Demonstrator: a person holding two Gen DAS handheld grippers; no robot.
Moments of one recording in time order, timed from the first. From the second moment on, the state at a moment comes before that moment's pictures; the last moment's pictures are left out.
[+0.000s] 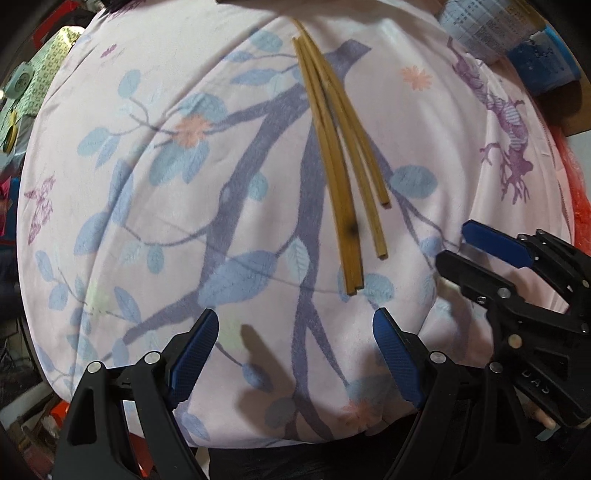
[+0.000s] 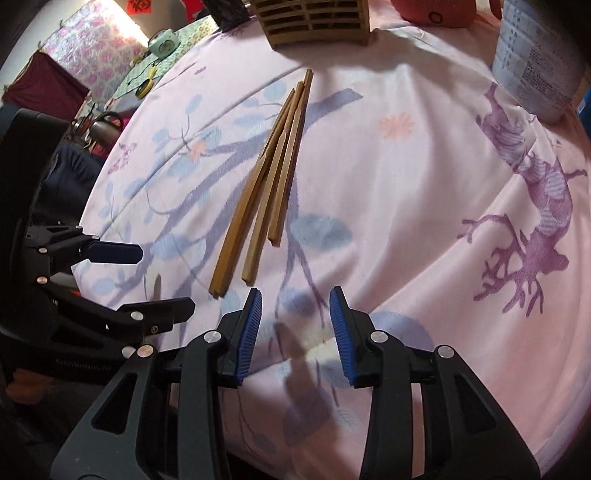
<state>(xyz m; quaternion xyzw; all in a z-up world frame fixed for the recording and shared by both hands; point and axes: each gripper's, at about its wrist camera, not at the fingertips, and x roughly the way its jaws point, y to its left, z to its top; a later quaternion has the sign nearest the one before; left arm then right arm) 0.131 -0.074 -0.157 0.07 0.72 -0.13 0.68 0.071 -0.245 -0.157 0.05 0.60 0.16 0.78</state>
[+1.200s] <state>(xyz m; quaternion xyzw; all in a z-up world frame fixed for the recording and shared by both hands) 0.186 -0.107 -0.168 0.13 0.72 -0.15 0.67 0.048 -0.276 -0.151 0.14 0.58 0.07 0.80</state>
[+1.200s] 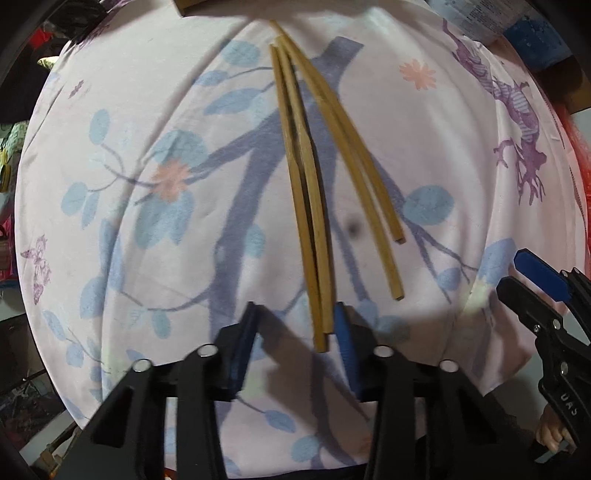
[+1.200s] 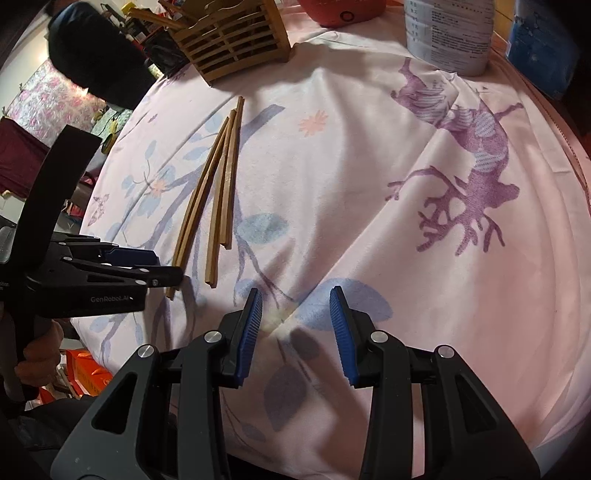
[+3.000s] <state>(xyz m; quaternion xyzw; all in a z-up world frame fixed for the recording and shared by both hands) 0.146 -0.053 -0.160 0.08 0.75 -0.15 0.64 0.063 -0.245 -0.158 0.14 0.59 0.14 0.79</state>
